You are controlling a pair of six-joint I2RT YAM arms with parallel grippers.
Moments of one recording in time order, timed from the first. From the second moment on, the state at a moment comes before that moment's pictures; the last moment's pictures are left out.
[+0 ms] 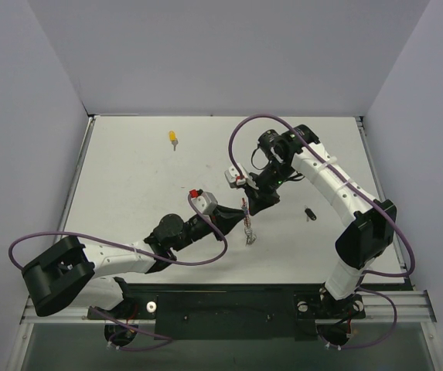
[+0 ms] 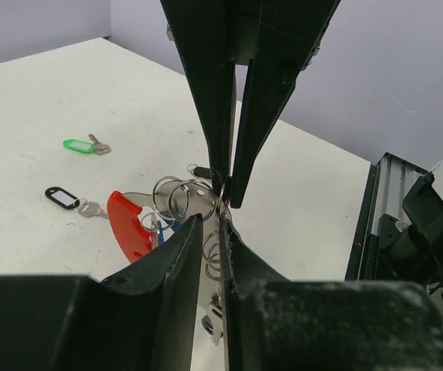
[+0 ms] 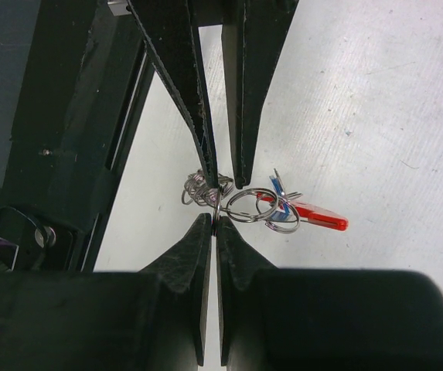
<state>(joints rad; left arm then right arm) -0.98 1.31 0.43 1.03 0.08 -0.27 0.55 1.72 1.69 -1.51 -0.75 -1.32</state>
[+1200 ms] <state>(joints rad) -0.97 1.37 0.44 1.12 0.12 -0.33 0.55 1.72 1.69 -1.52 -0.75 -1.31</state>
